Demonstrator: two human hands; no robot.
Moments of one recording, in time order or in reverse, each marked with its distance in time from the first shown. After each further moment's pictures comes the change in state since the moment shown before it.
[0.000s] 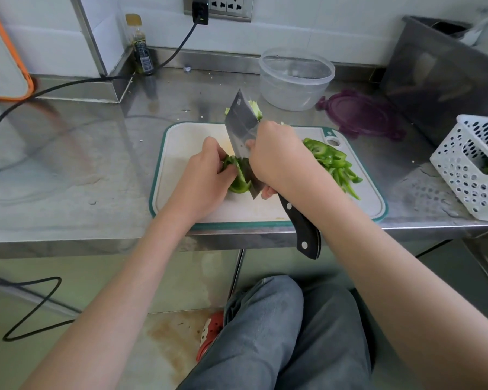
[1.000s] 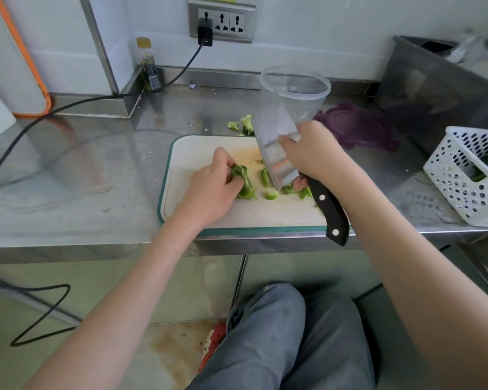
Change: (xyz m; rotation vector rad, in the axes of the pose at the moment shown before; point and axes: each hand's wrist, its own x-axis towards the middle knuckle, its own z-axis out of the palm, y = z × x) left_hand 0.001 -0.001 0.001 0.082 -0.058 0.100; right_hand 0.005 0.035 -0.031 0.139 0.081 0.059
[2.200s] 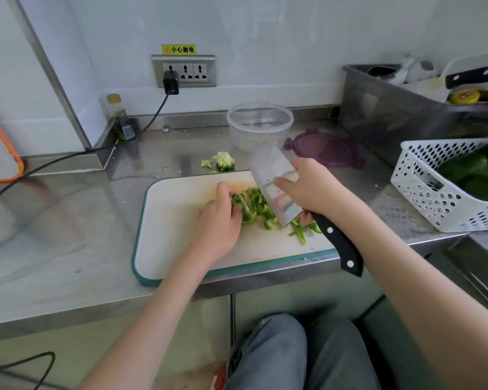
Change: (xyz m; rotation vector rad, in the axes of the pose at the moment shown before) left_hand 0.020 0.024 0.038 0.087 0.029 0.088; right_hand 0.001 0.049 -0.022 -0.006 0.004 0.012
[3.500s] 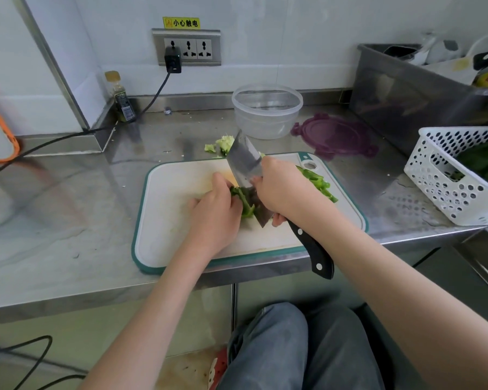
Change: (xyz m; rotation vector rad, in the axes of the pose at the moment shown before) left_hand -0.007 0.000 -0.005 0.081 0.036 -0.077; right_hand -0.001 -0.037 0.041 -0.074 -0.092 -0.016
